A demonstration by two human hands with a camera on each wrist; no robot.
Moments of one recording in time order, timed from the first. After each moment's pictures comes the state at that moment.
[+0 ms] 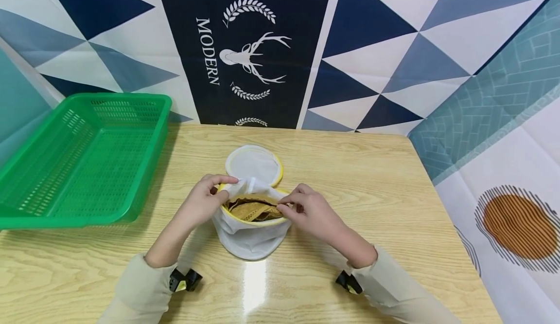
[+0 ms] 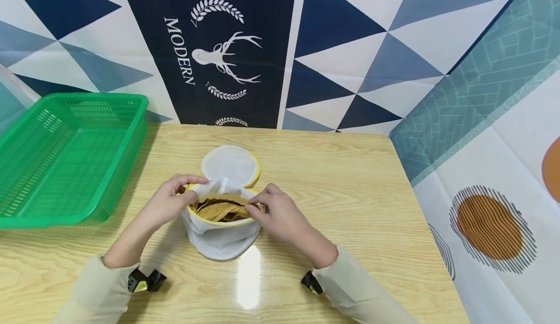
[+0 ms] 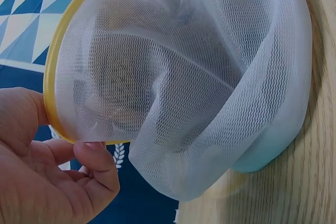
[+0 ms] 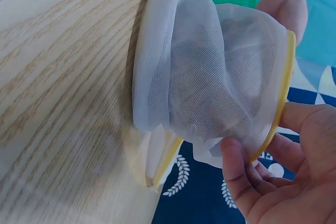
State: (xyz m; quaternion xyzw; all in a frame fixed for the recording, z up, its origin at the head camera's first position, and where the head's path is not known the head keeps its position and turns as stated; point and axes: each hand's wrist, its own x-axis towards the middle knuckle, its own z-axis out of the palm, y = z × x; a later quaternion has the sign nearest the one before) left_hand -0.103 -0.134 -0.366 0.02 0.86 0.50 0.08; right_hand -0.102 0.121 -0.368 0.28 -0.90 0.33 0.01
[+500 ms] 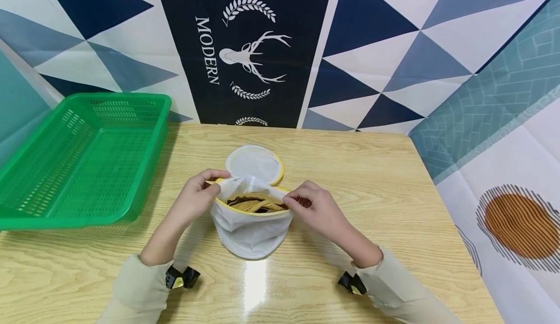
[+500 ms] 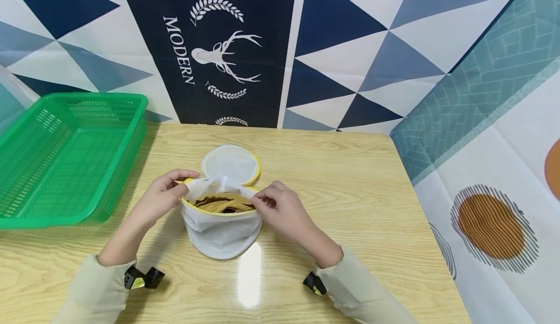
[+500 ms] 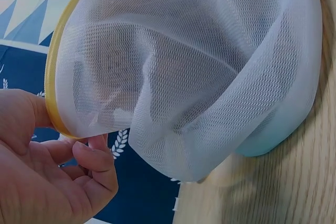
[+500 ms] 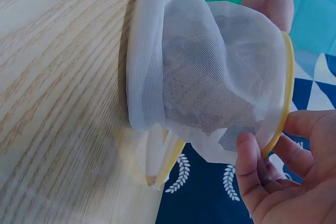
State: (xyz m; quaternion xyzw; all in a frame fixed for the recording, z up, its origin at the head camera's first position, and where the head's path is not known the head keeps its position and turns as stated) left_hand -0.107 -0.146 -0.364 -0.02 0.83 0.54 0.09; right_hand -0.104 0.126 -0.363 0.22 -0.90 0.39 0.00
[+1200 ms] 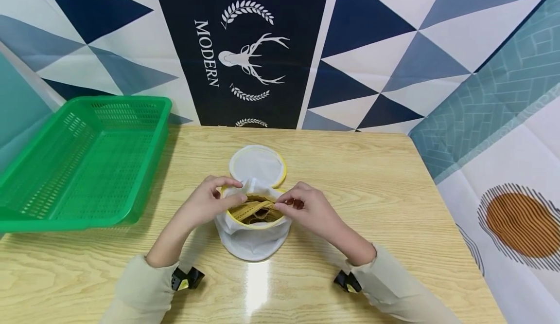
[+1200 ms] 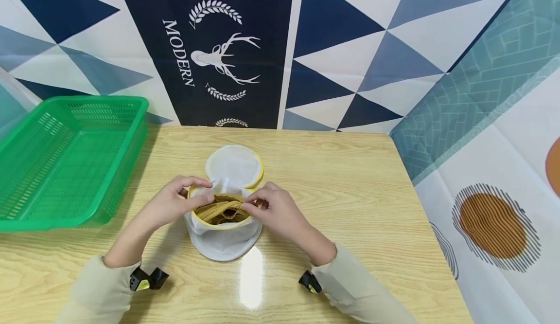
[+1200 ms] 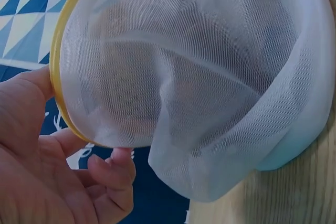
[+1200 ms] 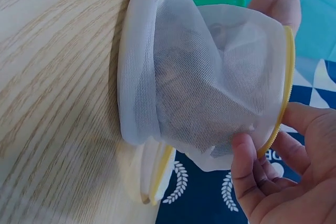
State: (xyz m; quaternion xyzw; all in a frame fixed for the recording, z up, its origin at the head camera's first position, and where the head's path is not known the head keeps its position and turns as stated) left_hand -0.105 -0.133 -0.363 0.05 0.87 0.48 0.12; right_hand -0.106 0.116 -0.363 0.25 -0.89 0.39 0.00
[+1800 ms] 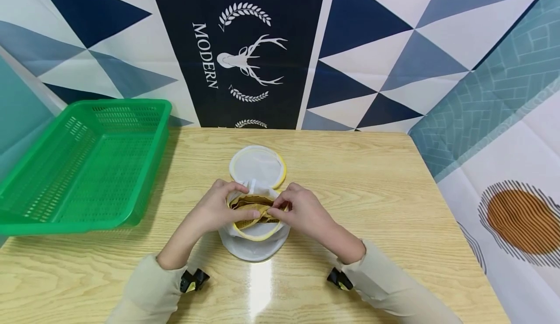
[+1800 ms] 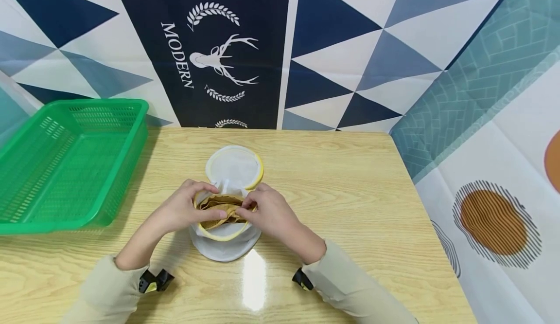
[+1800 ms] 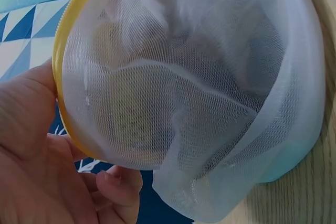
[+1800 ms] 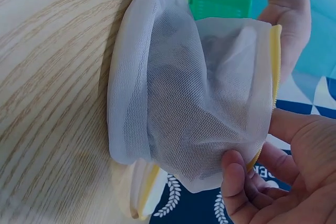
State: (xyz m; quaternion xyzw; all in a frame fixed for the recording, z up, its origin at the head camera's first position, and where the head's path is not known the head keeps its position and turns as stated) left_hand -0.100 -0.116 -0.361 0.05 0.90 0.40 0.15; right_hand -0.104 0.100 -0.360 0.24 -0.92 0.31 -0.02
